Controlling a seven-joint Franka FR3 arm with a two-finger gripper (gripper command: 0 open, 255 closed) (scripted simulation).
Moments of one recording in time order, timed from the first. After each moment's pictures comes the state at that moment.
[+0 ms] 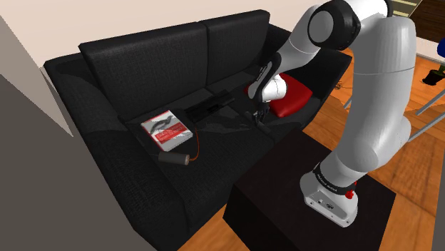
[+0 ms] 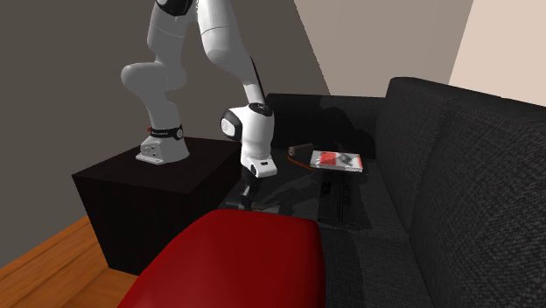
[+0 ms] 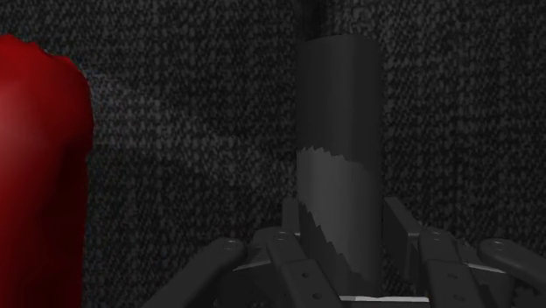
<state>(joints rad) -0.17 0.55 -0.18 -2.33 0.18 2.70 -0.48</state>
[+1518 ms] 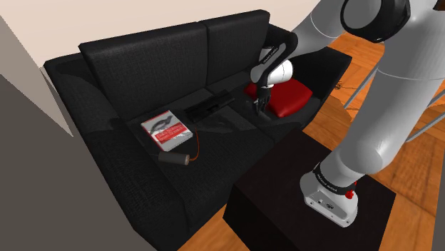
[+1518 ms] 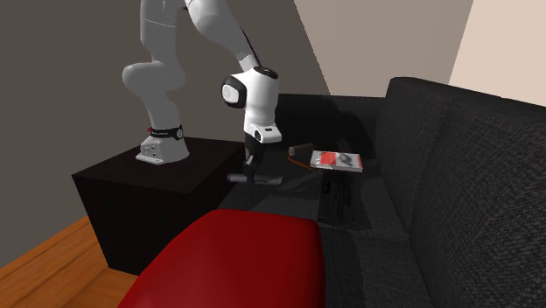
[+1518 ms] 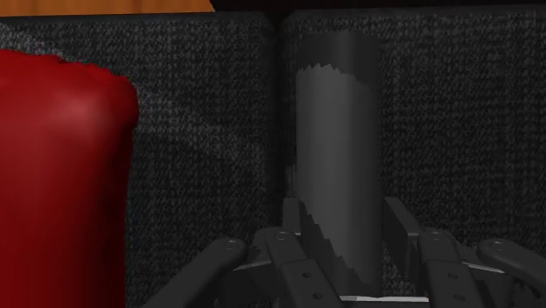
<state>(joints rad) -0.08 0.29 -0.23 -2.38 0.09 2.49 -0.38</state>
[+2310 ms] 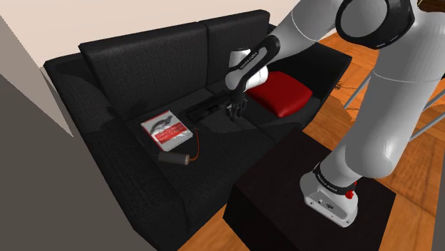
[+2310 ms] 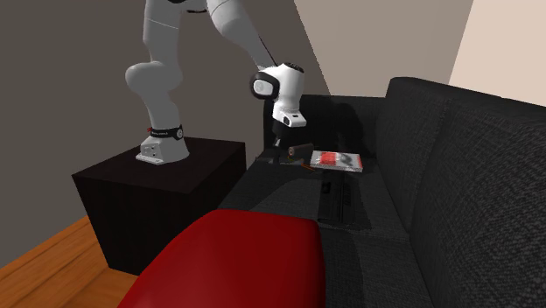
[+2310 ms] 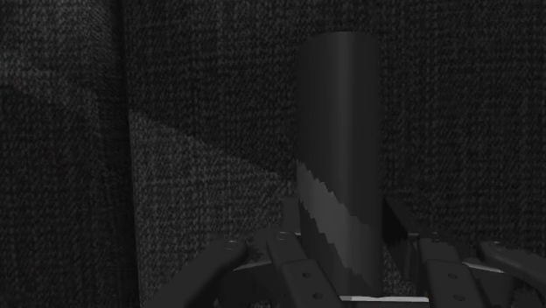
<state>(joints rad) 0.10 0.32 -0.11 -2.30 0.12 2.44 -0.10</state>
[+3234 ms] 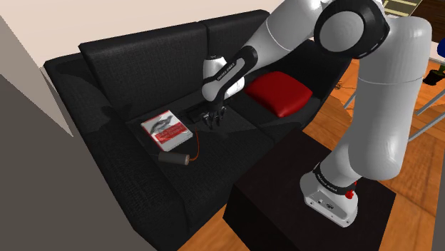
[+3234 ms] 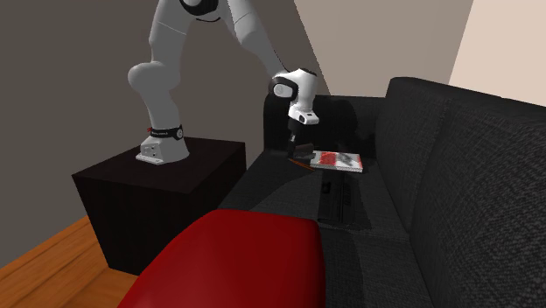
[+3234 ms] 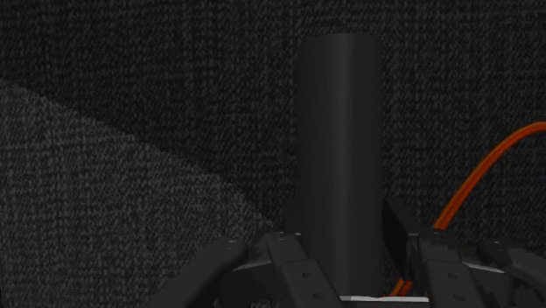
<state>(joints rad) 0.23 0.45 -0.04 -2.13 0.14 2.42 0.08</state>
